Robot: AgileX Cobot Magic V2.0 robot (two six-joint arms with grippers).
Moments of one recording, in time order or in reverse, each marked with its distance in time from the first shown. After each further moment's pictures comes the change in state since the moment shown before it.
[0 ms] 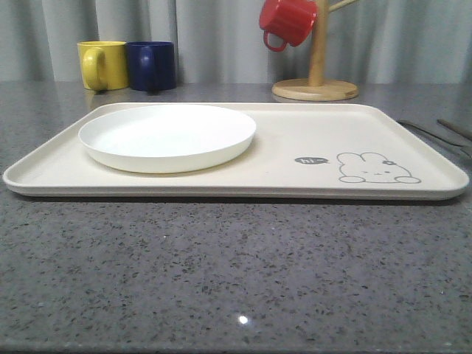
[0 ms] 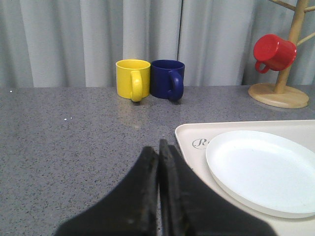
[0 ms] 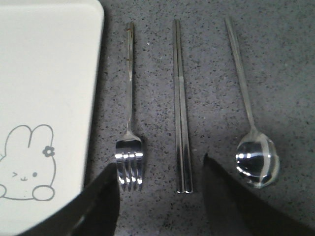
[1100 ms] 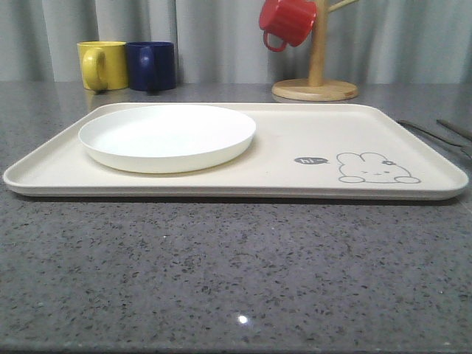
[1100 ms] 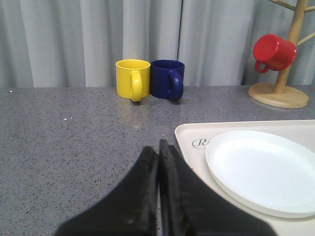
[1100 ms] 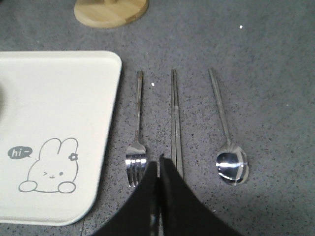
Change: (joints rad) left arm 0.000 0.000 0.000 0.000 0.000 0.000; right arm 0.000 -0.281 0.050 -0.027 0.026 0.000
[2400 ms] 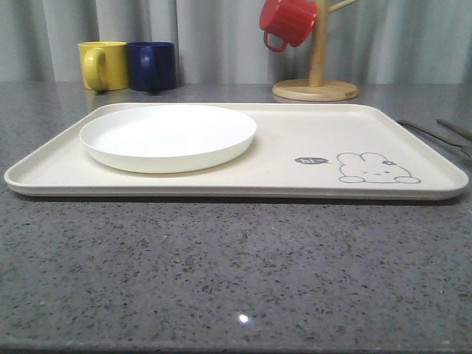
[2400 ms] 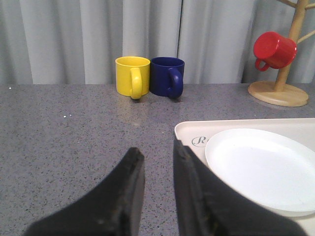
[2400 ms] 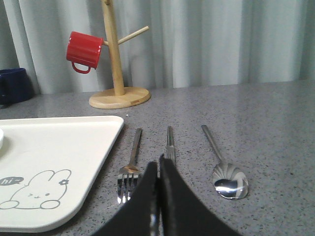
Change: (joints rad) left arm -0.002 0.004 -0.001 -0.004 0.002 0.000; right arm 0.000 -0.749 0.789 0.000 -0.662 0.000
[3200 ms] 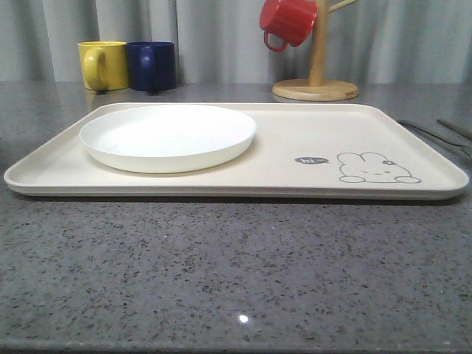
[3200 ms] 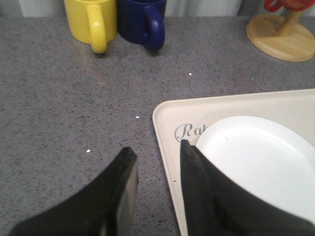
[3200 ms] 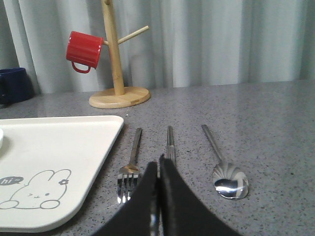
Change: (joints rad) left arm -0.001 0.751 -0.561 -0.026 0.228 0.000; right arm 0.000 0.000 0.000 0.000 0.000 0.000
